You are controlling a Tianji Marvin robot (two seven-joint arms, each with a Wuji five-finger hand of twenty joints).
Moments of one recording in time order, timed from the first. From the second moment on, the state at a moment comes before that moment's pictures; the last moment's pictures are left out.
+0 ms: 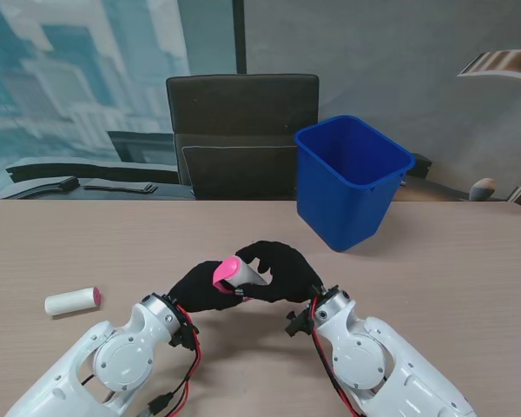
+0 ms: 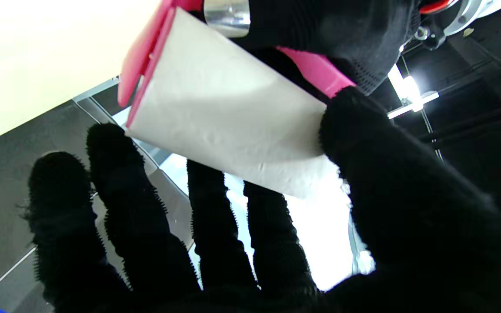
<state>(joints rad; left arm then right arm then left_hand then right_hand) 1.62 -1.10 -1.11 -1.72 0.48 -0.19 -0.03 -1.51 -1.17 0.98 -1.55 -0.51 -0.45 -0.28 0.88 -0.57 0.65 0.22 0.69 0.30 0.79 0.44 1.05 0.21 0.63 0.97 0.80 0.31 1.08 0.86 0.37 0.36 1.33 0.71 0.61 -0.71 0.81 -0.14 0.73 0.12 0.50 0.61 0.76 0.27 0.65 0.46 0.91 0.50 0.51 0.49 0.48 0.71 1.19 0.55</state>
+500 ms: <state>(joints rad) 1.65 -1.09 -1.12 -1.73 0.45 -0.22 -0.04 -1.49 -1.16 0.95 -1.56 -0.51 -0.37 -0.23 0.89 -0.53 0.65 0.28 0.68 0.38 0.70 0.44 1.05 0.23 0.66 1.01 0.82 0.31 1.12 0.90 0.40 0.36 1.35 0.73 0.65 -0.78 0.81 -0.21 0.68 0.08 0.41 0.63 0.92 0.30 0.63 0.44 1.10 0.47 0.57 0.46 0.68 0.67 1.26 0.54</state>
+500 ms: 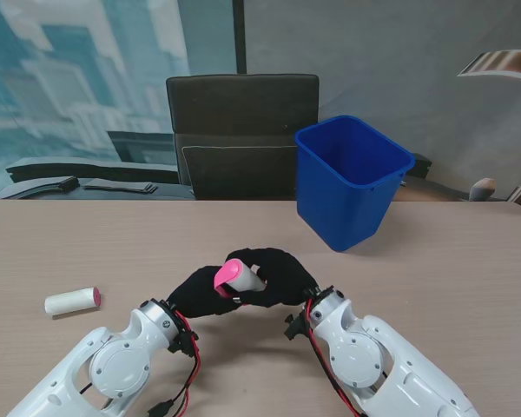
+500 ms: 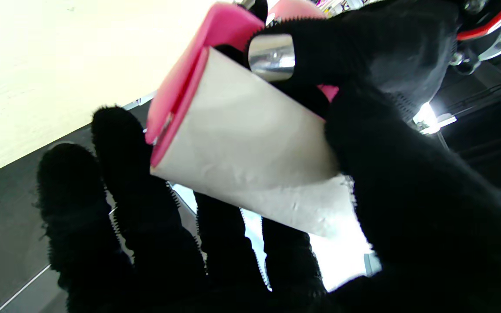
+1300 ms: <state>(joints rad) 1.61 -1.08 -1.08 -1.67 0.70 -0.29 0.07 -1.51 -1.18 0.94 -1.55 -0.41 -0.37 -0.30 0.79 -0.49 0.62 0.18 0.71 0.27 0.61 0.44 0.90 0.24 0.47 0.69 0.70 0.31 0.81 0.71 0.31 0.35 1.23 0.73 0.72 -0.87 0.82 -0.30 0.75 0.13 0.71 0.34 1.07 0.48 0.59 0.54 1.25 0.57 0.72 0.55 0.91 0.75 1.35 0.54</state>
